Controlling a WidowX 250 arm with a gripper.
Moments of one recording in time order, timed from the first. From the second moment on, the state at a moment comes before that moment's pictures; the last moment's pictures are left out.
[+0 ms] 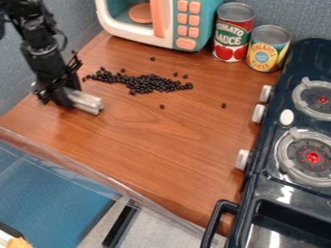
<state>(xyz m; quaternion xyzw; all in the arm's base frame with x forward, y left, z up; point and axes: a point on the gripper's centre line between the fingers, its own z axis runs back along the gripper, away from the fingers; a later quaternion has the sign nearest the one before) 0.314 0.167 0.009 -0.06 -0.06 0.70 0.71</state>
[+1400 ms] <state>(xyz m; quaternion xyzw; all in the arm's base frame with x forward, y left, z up) 0.371 0.124 0.014 -0.09 -0.06 0.71 0.70</state>
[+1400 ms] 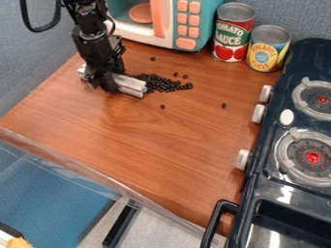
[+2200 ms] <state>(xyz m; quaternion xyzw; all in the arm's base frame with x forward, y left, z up) 0.335 0.046 0.113 -0.16 -0.02 0.61 0.77</state>
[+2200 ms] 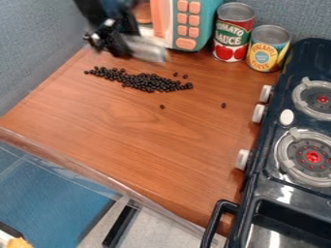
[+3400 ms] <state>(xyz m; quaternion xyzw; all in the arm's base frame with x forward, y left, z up) 0.368 -0.077 0.040 -0.05 0.04 0.09 0.99</state>
